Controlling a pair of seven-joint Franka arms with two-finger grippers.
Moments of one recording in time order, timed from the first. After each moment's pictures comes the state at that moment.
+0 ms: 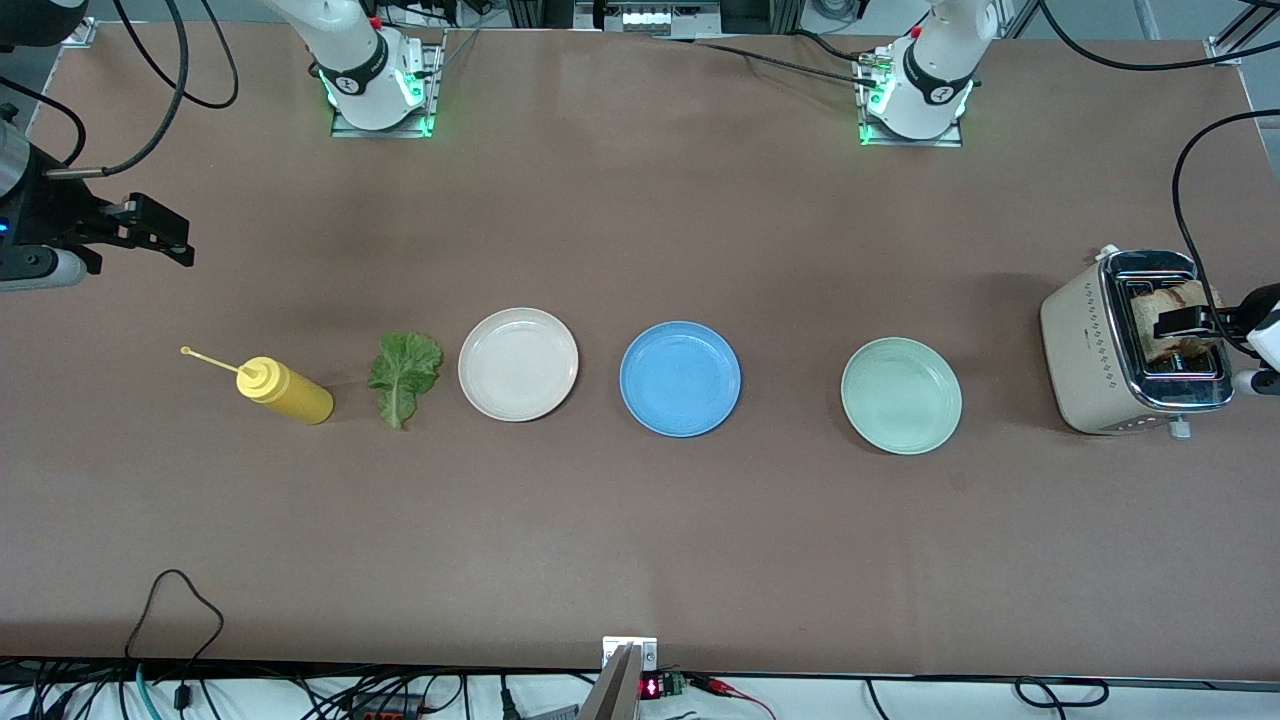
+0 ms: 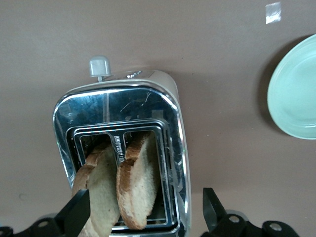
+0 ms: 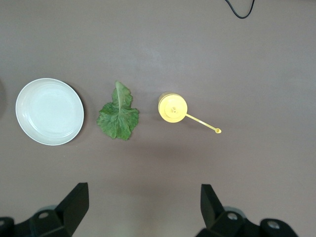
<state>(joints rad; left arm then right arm) 0.37 0.31 -0.07 -1.67 0.14 1.79 0.33 0.24 0.09 -0.21 -1.49 -0.01 1.55 -0.08</state>
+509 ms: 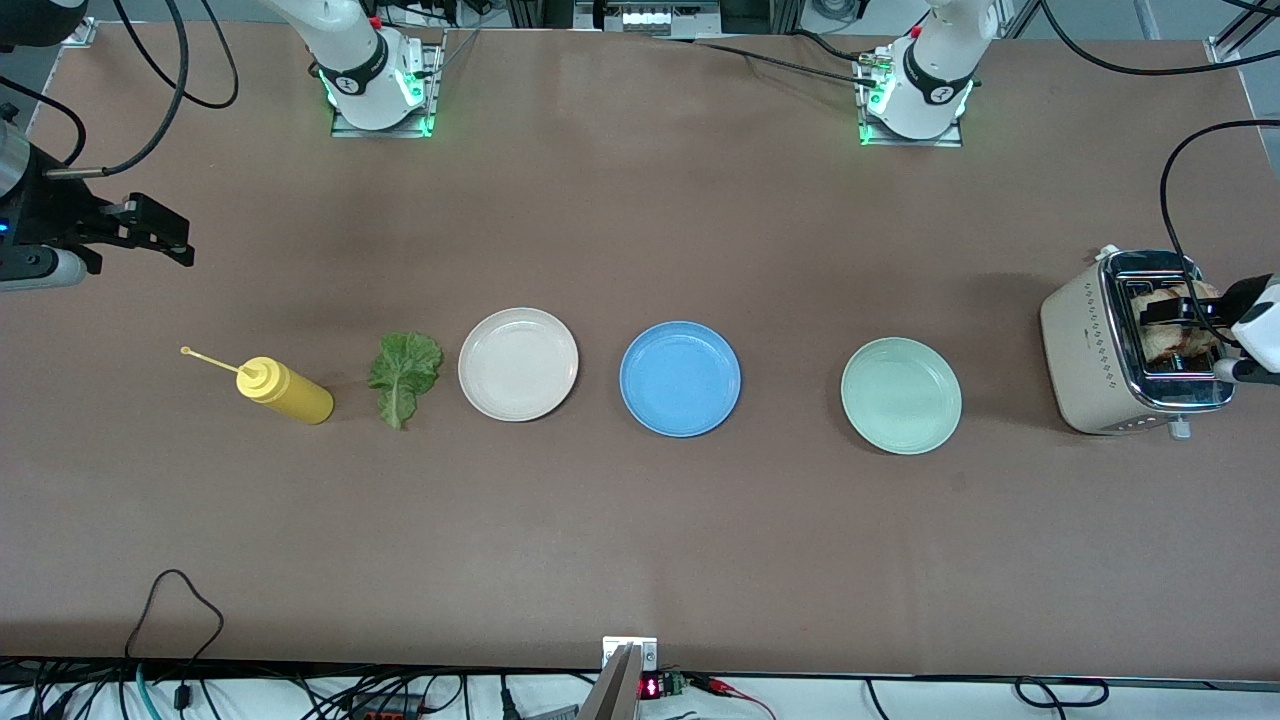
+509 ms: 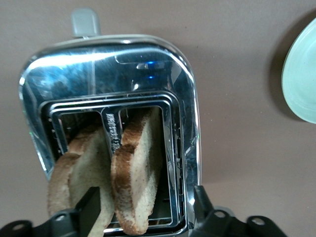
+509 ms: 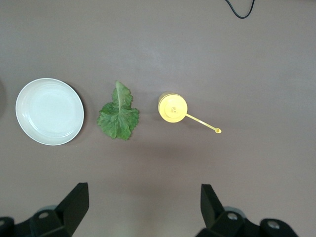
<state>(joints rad) 0.41 0.31 -0.07 -1.76 0.12 1.81 0.35 0.24 0.09 -0.21 -1.49 -0.01 1.55 -0.08</state>
